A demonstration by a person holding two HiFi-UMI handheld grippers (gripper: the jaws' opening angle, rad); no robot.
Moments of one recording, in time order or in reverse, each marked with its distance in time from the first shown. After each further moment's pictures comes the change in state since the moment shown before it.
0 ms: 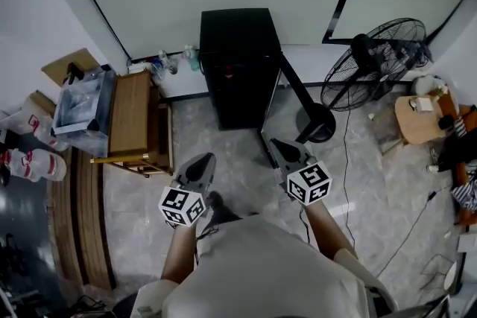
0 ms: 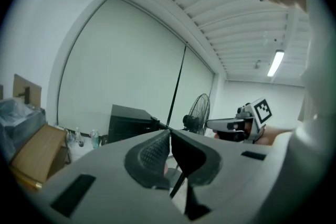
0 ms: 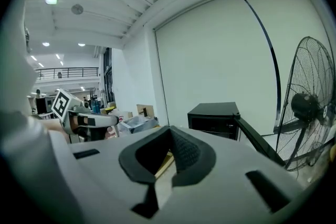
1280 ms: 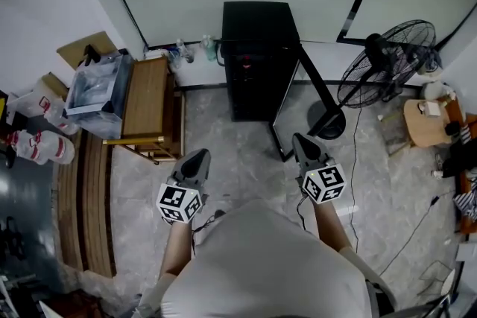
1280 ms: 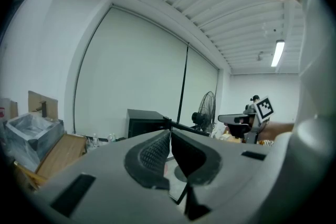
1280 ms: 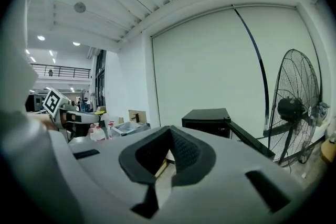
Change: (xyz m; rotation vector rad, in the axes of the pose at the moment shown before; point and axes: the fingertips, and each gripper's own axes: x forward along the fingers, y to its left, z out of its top) left arm -0.092 0.032 -0.004 0.071 0.002 0.103; right arm -0.033 0.023 -0.009 -0.003 -0.088 -0.115
